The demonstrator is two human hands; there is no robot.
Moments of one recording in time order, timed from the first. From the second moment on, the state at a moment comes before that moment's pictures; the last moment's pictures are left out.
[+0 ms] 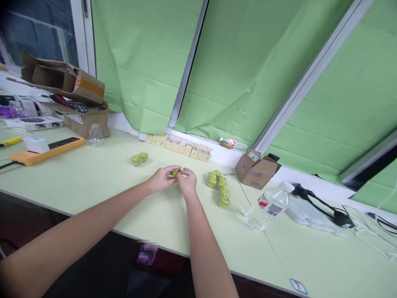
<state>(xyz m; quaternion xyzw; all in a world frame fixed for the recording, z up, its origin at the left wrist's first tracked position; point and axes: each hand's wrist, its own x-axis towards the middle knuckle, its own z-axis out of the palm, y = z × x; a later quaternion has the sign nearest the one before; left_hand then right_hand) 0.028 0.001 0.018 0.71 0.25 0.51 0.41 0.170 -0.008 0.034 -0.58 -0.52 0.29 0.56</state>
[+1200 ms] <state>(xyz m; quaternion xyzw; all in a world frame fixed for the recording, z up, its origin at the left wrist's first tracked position) 0.028 -0.003 0.021 0.72 0.26 0.52 0.37 0.167 -0.007 0.031 -0.55 -0.55 0.27 0.56</state>
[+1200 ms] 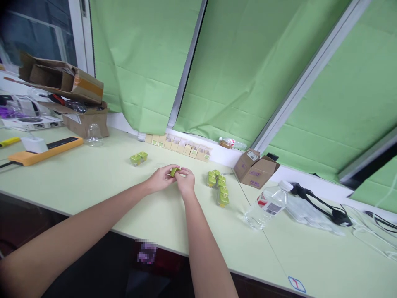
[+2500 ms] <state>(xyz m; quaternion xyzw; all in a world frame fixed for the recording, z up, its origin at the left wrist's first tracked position) 0.001 0.025 0.007 0.65 0.46 0.49 0.35 0.174 -0.012 0.047 -0.54 -0.42 0.40 0.61</state>
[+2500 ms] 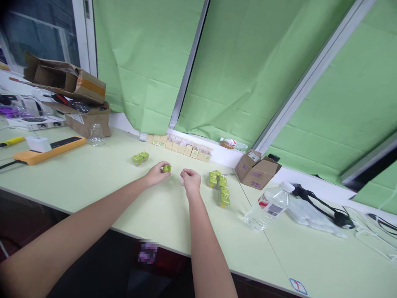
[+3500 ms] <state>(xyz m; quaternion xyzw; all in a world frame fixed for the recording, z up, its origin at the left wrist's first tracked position) 0.010 0.012 0.013 0.72 0.34 0.50 0.34 0.173 -0.016 0.039 -0.57 -0.64 0.19 0.47</state>
